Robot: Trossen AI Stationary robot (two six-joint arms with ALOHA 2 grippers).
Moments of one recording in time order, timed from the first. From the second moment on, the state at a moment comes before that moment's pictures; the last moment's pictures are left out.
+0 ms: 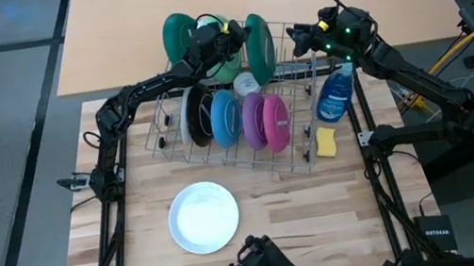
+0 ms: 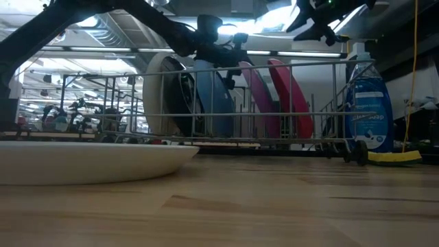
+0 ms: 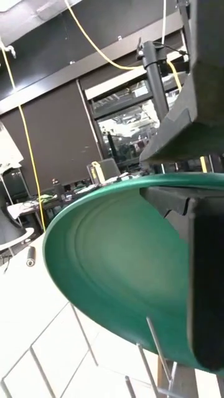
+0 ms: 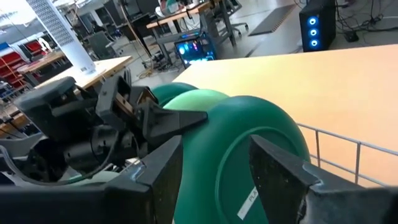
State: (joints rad) left arm 0.62 2.13 1.79 0.35 -0.04 -1.20; right arm -0.82 1.11 1.13 -0.18 -0.02 0.39
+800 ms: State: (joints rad) left arm 0.62 2.13 1.79 0.45 -0.21 -1.21; right arm -0.82 1.11 1.13 -0.19 -0.02 0.39
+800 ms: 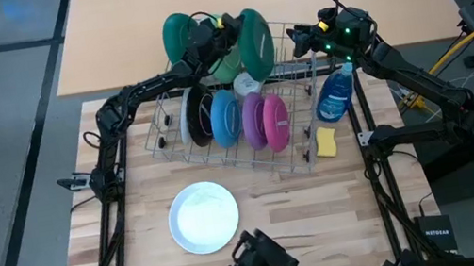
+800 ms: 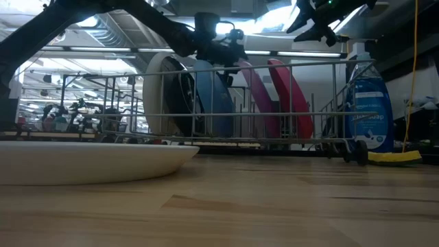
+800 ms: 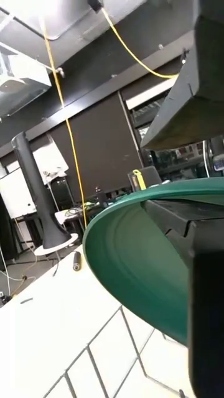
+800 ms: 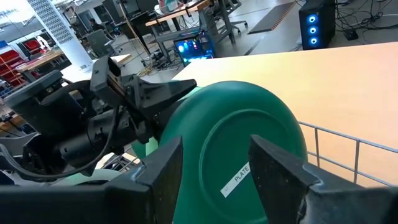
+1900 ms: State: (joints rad) left arm 0.56 2.12 1.79 0.55 -0.28 -0.67; right arm -0.82 1.11 1.13 -0.26 -0.05 0.39
